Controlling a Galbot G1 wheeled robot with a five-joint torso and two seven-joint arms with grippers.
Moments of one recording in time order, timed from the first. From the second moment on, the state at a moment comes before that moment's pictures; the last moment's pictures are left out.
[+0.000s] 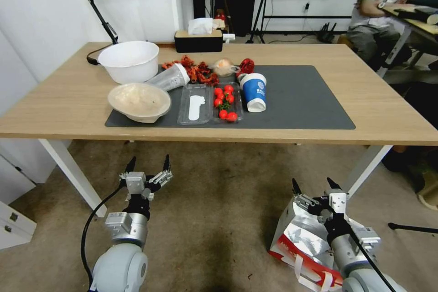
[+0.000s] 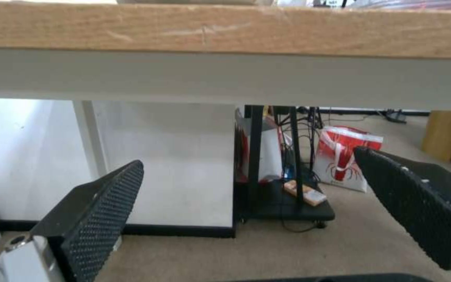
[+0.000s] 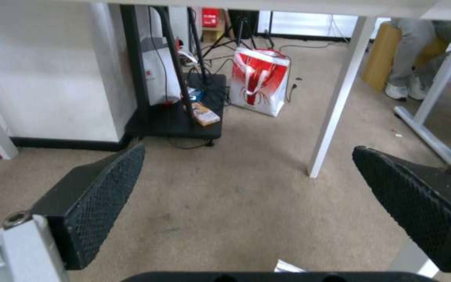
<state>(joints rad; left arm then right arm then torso) 1.56 -1.48 -0.52 -2.04 -0.17 -0.07 -0.04 -1.73 1.48 0.67 2.19 0.10 -0.16 -0.10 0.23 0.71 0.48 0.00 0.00</state>
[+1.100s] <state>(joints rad) 1.54 -1.47 -0.51 -2.02 -0.18 -0.07 -0.03 -1.72 1.49 0.68 2.17 0.09 -0.16 -0.10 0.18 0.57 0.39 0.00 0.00</state>
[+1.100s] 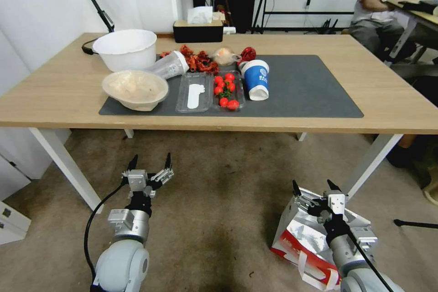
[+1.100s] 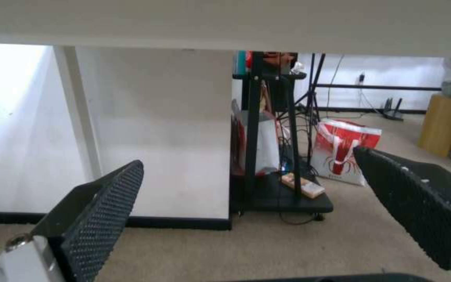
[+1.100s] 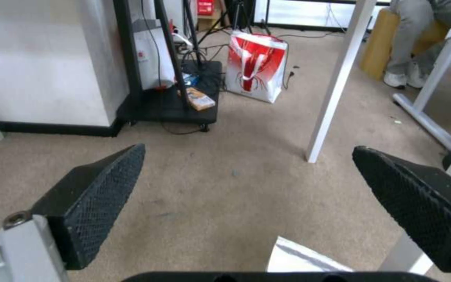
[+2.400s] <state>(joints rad) 1.50 -1.47 -0.49 -1.98 -0.21 -0.09 -0.03 -1.71 1.48 0.68 2.16 0.09 -0.15 -0.11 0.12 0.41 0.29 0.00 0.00</state>
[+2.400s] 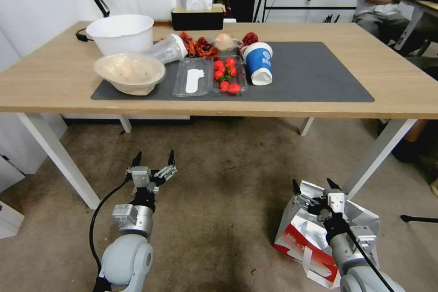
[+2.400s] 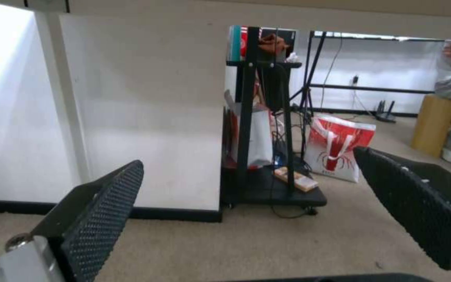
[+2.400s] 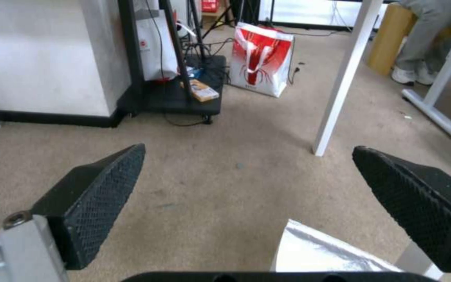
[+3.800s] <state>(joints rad) 1.48 -1.47 -0.47 -1.96 -0.24 -0.13 -0.03 -1.72 1.48 0.68 2.15 0.08 -0.14 -0.12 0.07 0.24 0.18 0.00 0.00</state>
